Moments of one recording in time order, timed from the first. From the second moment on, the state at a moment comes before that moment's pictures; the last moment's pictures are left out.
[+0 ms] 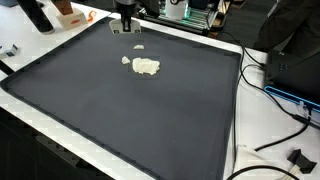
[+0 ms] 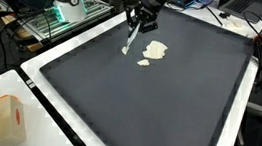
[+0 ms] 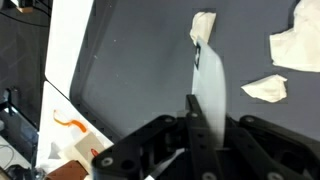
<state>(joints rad) 0.08 0.25 0.01 -2.09 -0.42 1.97 1.29</state>
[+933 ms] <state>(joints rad) 0.15 0.47 -0.03 -1.92 -0.42 1.75 1.55</state>
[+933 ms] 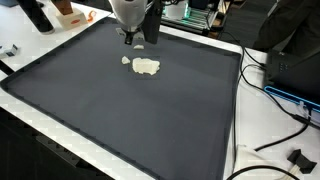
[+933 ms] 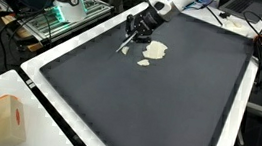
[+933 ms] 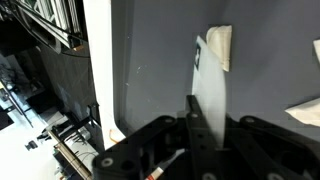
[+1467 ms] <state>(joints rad) 0.20 0.52 -0.04 -1.91 -0.53 1.73 1.57</state>
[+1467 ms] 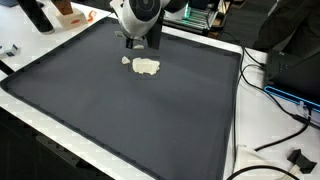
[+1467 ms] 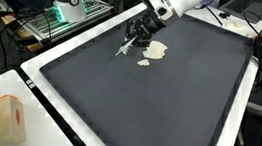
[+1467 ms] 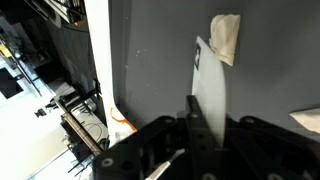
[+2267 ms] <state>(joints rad) 0.24 0.51 -0.02 -1.92 -0.73 1.74 1.57</state>
